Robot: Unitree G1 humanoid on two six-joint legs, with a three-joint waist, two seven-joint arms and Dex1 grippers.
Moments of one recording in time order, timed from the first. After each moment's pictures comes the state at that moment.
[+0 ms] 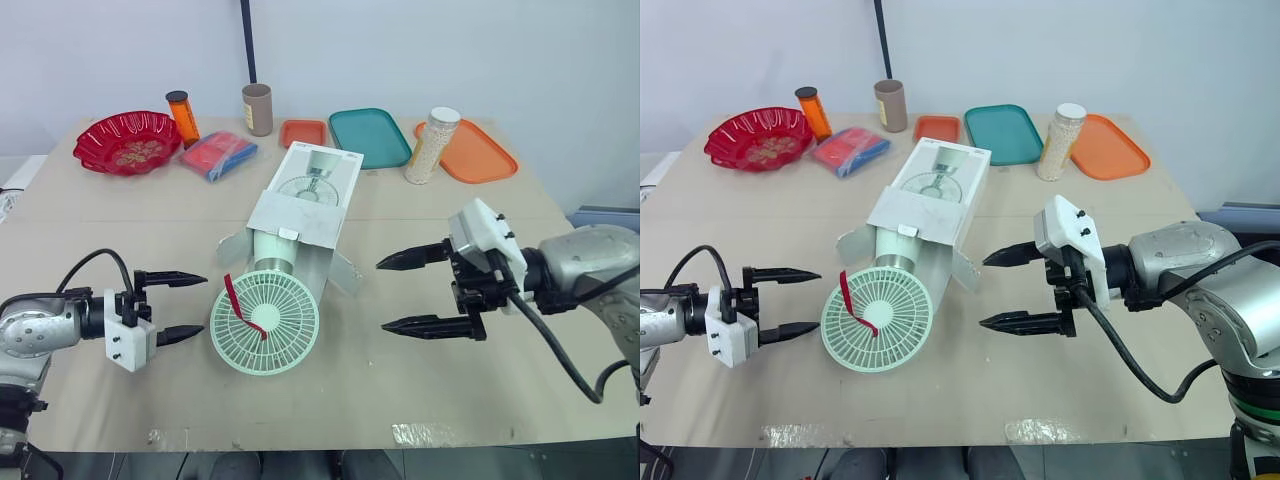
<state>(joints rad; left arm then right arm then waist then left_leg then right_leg) -0.30 0.88 0.03 0.47 -0.06 -1.27 -1.10 -0.52 -1.01 -0.06 -0.54 0.78 0.87 1.14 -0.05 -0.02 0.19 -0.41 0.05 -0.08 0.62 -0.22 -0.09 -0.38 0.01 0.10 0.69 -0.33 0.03</state>
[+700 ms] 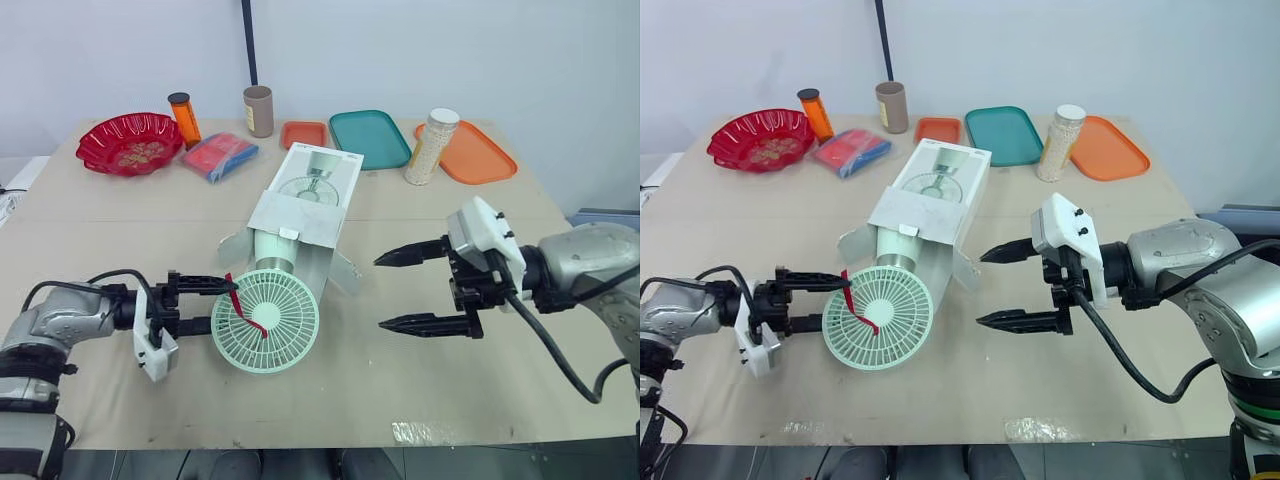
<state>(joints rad) -0.53 0.79 -0.04 0.72 0.36 -1.60 -0.76 -0.53 -1.01 -0.05 -0.54 0.78 0.85 1.13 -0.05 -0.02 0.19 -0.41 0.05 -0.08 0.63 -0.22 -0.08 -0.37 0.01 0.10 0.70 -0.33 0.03</state>
